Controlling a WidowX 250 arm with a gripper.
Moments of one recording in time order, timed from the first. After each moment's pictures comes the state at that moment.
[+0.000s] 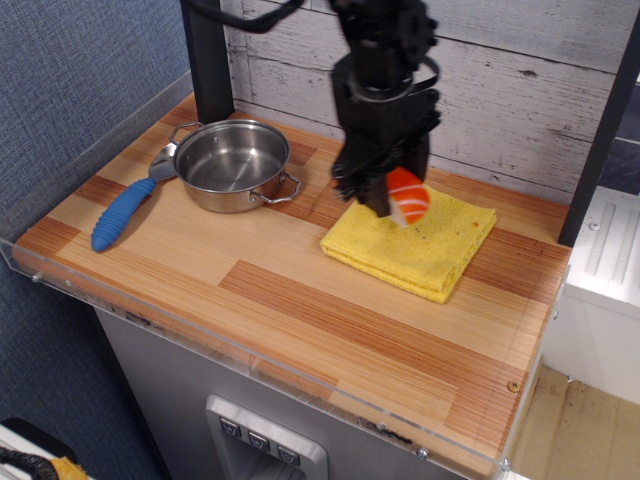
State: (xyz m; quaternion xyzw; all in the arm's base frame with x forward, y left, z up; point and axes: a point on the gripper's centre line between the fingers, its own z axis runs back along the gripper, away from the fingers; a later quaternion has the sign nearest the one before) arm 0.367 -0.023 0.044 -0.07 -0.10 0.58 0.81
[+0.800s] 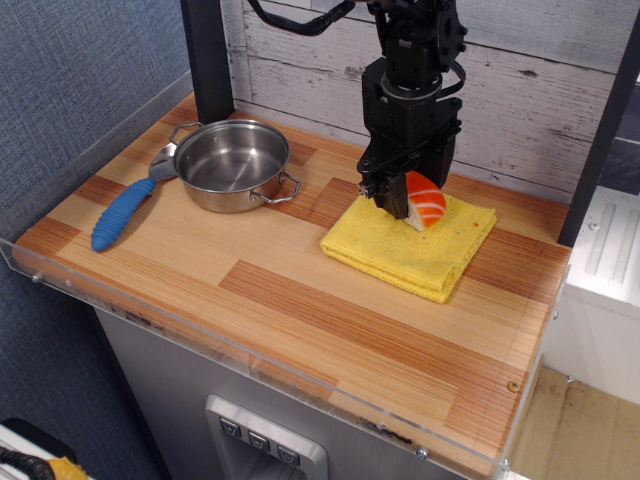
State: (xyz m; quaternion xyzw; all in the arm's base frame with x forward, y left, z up) arm 0.383 -0.026 0.029 -0.05 -0.07 0.56 0.82
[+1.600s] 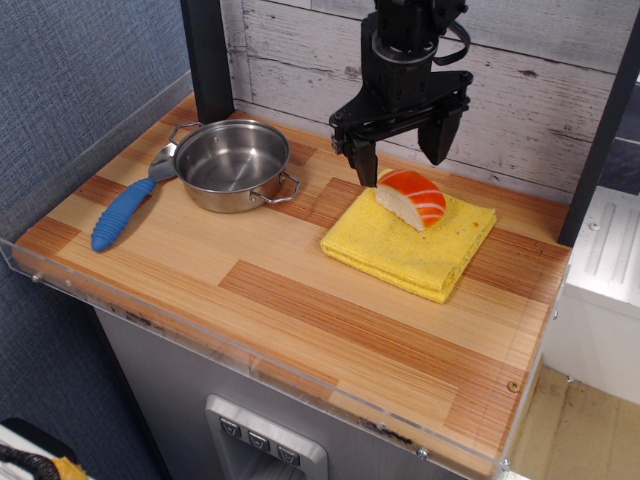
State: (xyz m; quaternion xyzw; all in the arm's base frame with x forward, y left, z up) arm 0.369 -0.021 0.072 -0.02 -0.13 0.39 0.91
